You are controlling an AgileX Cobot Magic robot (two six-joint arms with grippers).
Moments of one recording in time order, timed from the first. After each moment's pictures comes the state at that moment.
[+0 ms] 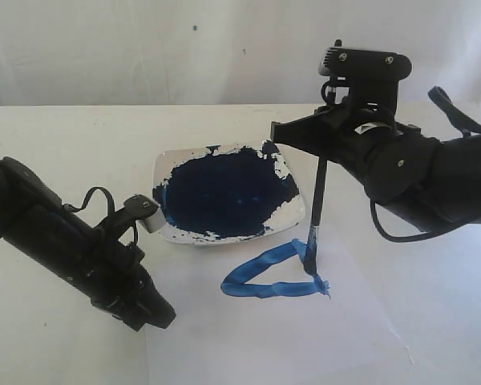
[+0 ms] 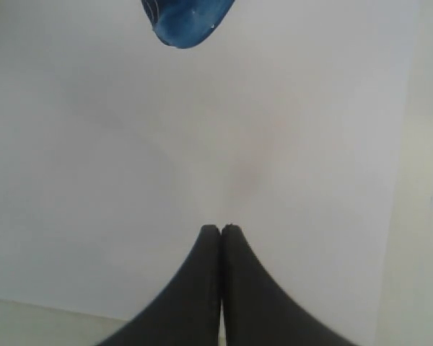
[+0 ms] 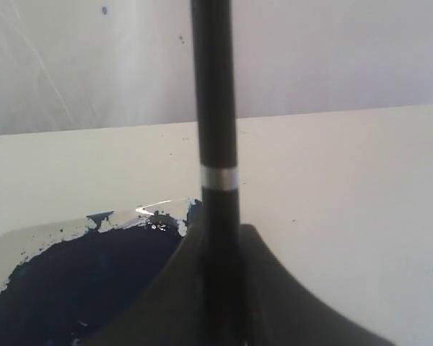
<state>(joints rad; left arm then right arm) -0.39 1.81 -0.84 -1.04 0.79 1.38 0.70 1.65 -0.85 0.84 -0.53 -0.51</state>
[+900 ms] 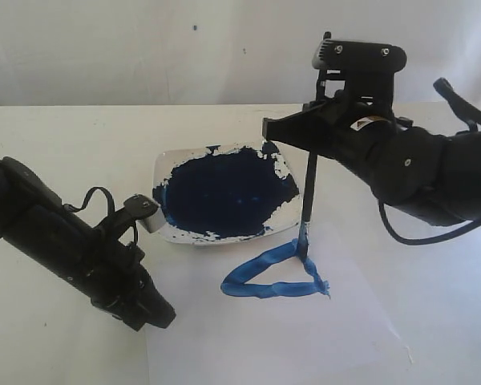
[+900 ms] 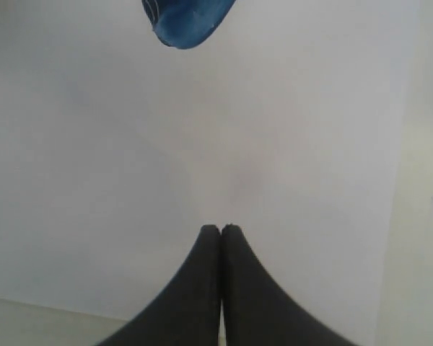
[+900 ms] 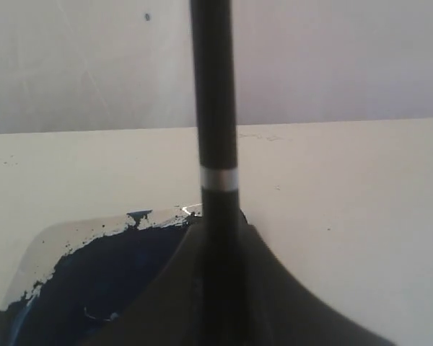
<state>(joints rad) -0.39 1.81 -0.84 -1.04 0.78 1.38 0.70 1.62 -0.85 0.72 -0.47 -0.44</state>
